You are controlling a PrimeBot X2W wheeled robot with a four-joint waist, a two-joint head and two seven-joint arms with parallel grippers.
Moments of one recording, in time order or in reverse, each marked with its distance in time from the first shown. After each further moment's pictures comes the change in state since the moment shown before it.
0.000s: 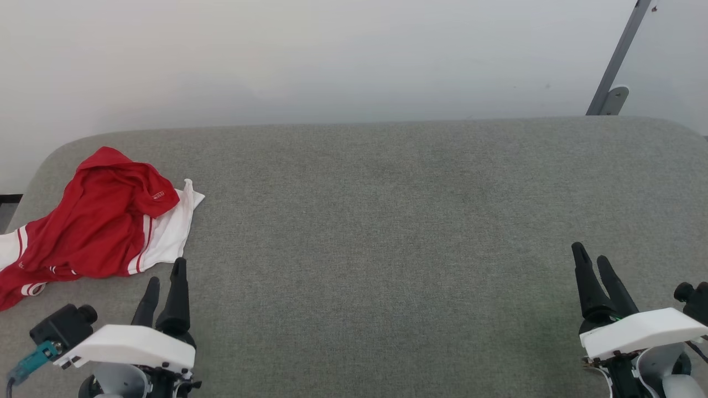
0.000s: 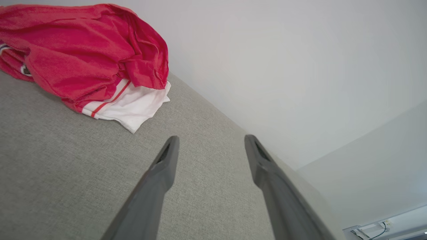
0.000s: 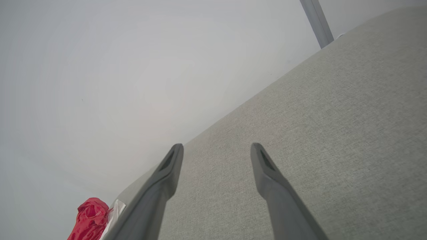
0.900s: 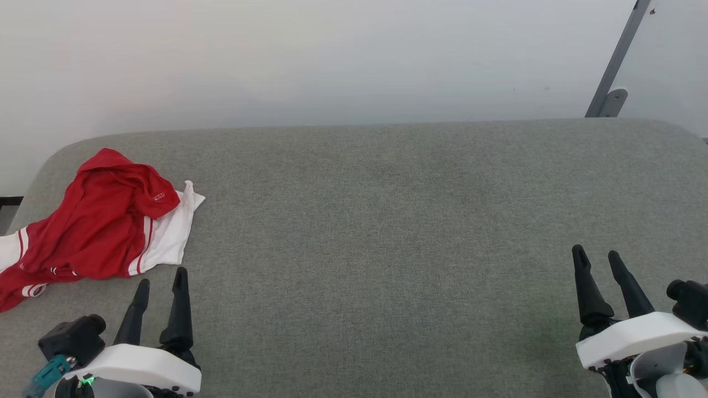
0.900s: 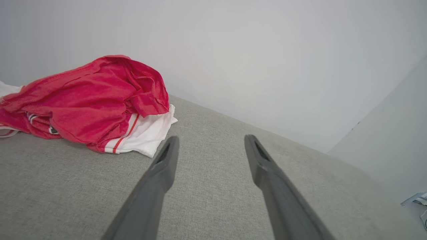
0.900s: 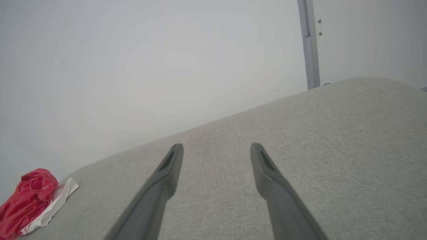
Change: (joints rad) left arm 0.054 0.002 0.016 -0.015 0.314 -0.074 -0.076; right arm 0.005 -0.036 0.024 0.007 -0.280 0.000 -0.088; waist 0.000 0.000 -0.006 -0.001
